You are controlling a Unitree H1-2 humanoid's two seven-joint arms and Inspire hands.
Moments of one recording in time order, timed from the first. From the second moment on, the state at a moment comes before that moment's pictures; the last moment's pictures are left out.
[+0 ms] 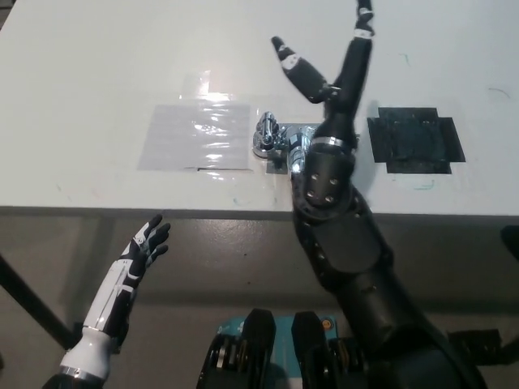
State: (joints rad) left_arm -0.05 0.17 -0.02 -0.03 -0.03 -0.18 -0.14; right_arm -0.91 0.18 0.01 0.69 -0.22 -0.30 -0.72
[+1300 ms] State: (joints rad) left_arm -0.05 0.19 0.00 -0.03 -0.05 -0.19 -0.14; right_arm 0.01 -0.19 0.24 0.03 -0.05 -0.38 -0.29
